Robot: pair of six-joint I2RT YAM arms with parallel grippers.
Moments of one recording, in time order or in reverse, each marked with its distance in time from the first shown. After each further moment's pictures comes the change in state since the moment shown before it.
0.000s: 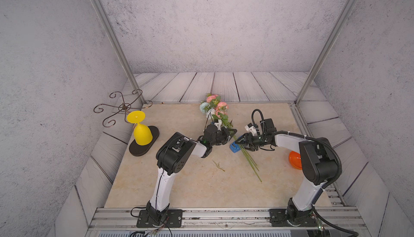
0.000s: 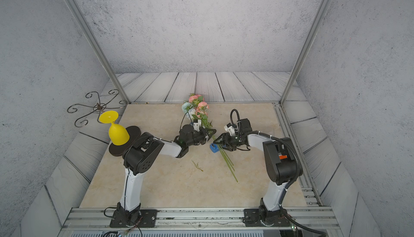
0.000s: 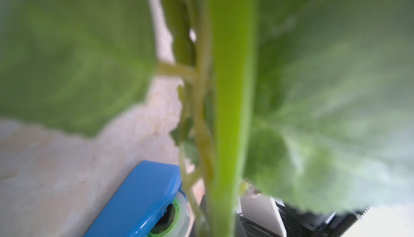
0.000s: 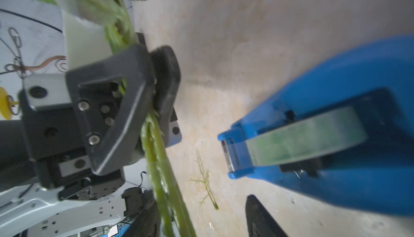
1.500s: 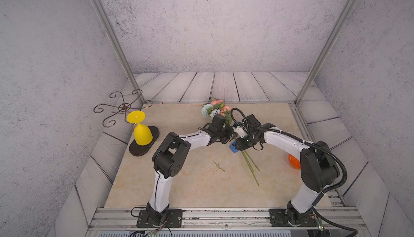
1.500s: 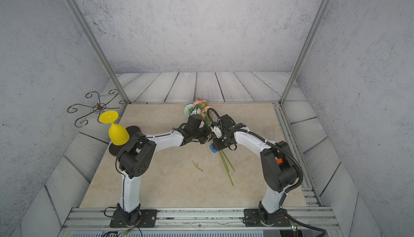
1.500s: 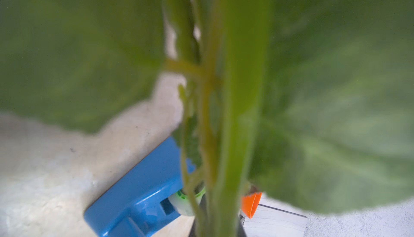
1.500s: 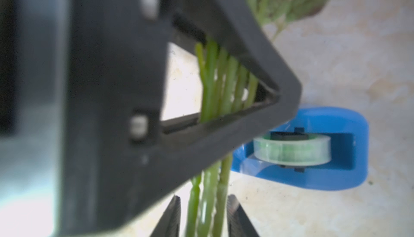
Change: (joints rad) left arm -0.023 -0.072 0.268 -0.820 0.005 0.114; right arm 0.234 -0.070 0.222 -0.489 0.650 -0.532
